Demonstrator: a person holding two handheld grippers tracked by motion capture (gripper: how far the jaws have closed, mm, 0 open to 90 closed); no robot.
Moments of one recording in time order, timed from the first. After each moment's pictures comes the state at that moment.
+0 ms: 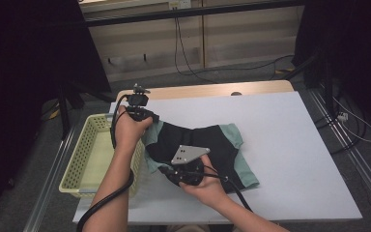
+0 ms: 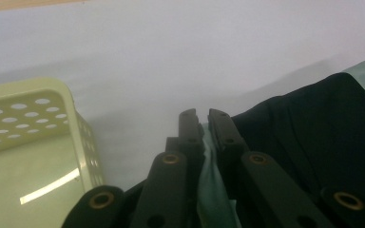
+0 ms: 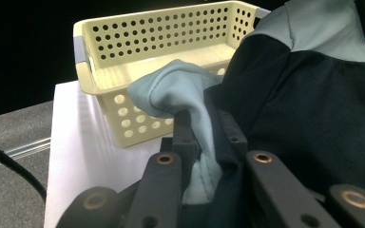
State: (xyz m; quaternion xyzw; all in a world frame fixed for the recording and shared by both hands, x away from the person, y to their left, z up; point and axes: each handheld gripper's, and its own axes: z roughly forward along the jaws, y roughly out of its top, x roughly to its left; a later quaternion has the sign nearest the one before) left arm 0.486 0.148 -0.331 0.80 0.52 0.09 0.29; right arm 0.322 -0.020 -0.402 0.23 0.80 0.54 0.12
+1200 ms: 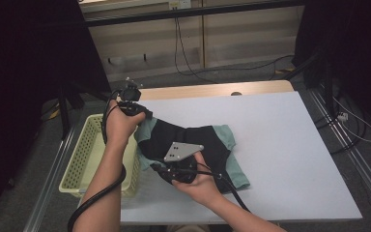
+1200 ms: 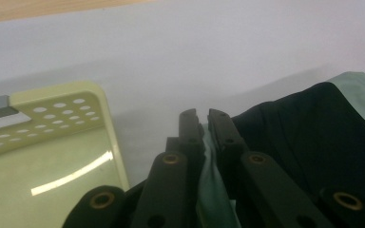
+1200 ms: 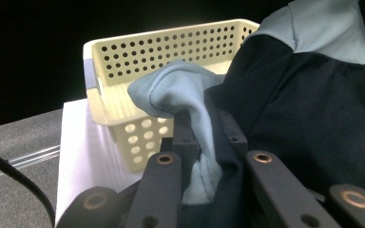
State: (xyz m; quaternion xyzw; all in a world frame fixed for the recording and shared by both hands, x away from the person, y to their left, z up) left arm 0.487 0.165 -0.307 0.79 0.53 0.09 0.28; right arm 0.325 -0.004 -0.386 0.22 0.79 0.55 0.12
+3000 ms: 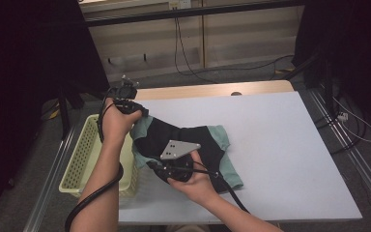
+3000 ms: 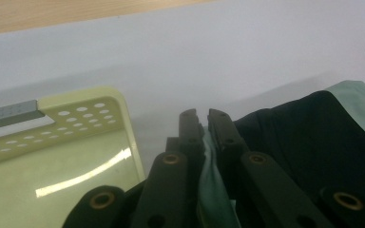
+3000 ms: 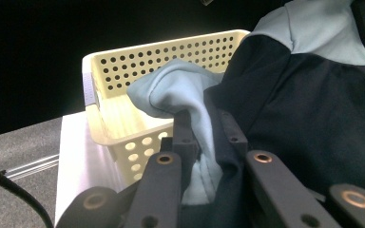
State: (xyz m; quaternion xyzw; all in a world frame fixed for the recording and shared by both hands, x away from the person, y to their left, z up) left arm 0.490 0.172 -0.301 0.79 0.53 0.10 0.28; right arm 0.327 0.003 -0.383 0.22 0.79 0.56 0.13
